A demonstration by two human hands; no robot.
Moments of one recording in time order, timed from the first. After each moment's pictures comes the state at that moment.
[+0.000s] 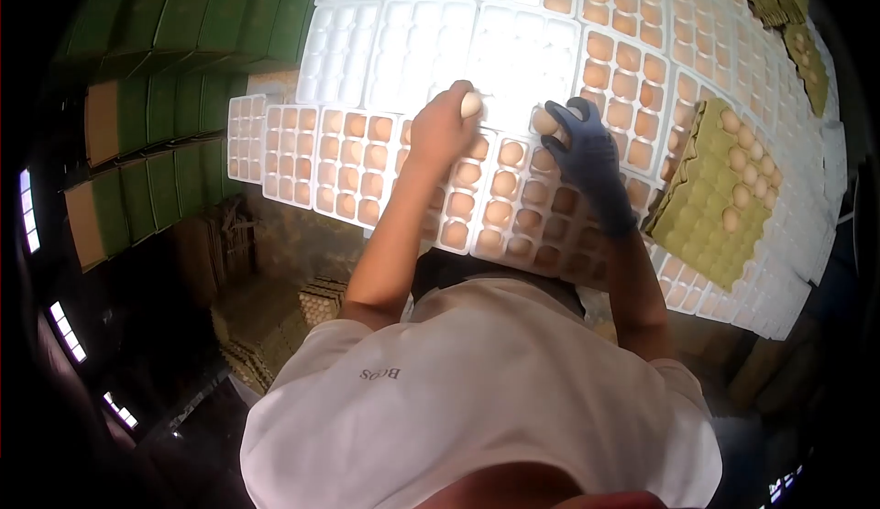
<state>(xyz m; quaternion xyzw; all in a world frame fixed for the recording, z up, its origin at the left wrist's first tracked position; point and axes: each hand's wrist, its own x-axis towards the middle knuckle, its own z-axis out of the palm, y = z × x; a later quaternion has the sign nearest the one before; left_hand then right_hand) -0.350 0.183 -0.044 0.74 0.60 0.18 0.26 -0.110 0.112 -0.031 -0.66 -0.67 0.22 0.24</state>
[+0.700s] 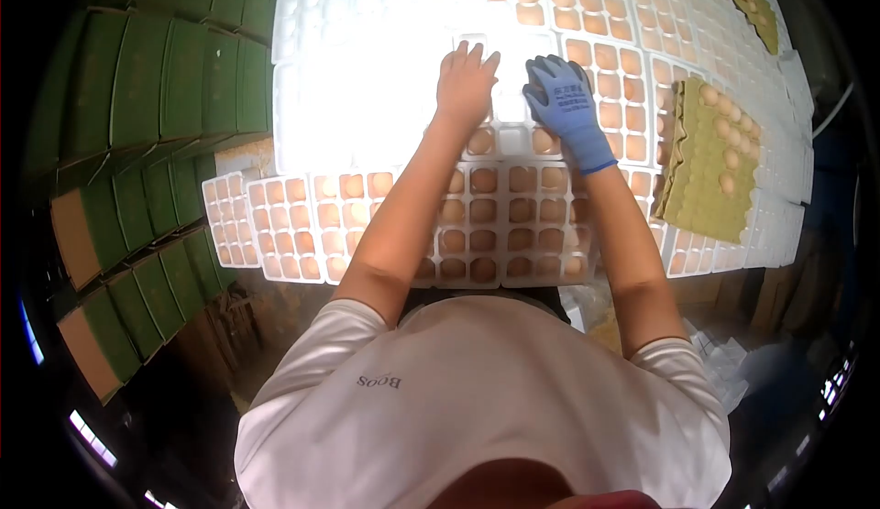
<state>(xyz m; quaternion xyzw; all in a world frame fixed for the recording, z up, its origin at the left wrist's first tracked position) -0.314 0.298 -0.120 0.89 0.41 0.16 0.11 -0.118 0.211 -0.095 -0.71 -0.69 0.04 0.17</state>
